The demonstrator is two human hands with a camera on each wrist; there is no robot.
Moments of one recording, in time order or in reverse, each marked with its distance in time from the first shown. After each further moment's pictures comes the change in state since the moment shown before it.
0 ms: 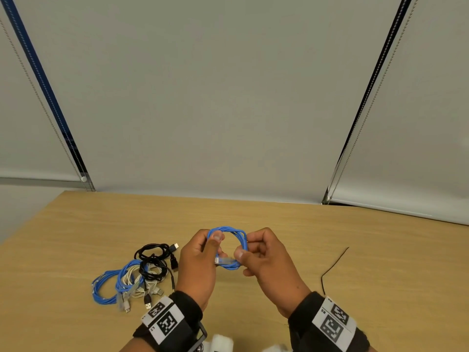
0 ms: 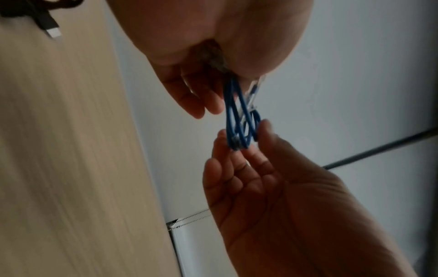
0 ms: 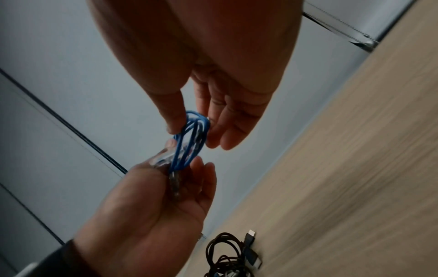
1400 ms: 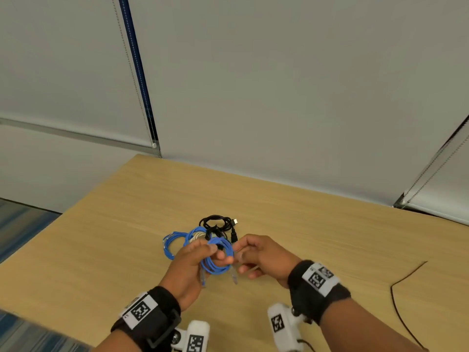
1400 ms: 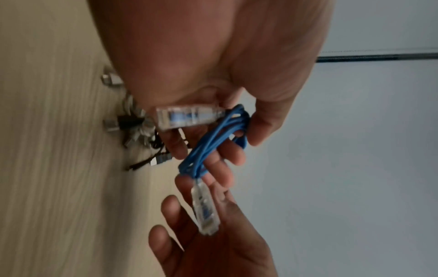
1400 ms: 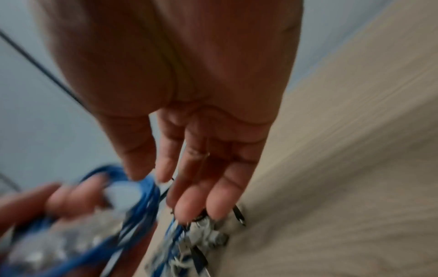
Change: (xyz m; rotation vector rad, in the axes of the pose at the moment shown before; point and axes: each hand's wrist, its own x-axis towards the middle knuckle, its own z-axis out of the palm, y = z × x) left_hand -0.018 -0.030 -0.162 -0.381 -0.059 -0.432; right_hand 0.054 0.038 0.119 -0.200 -0.589 0.296
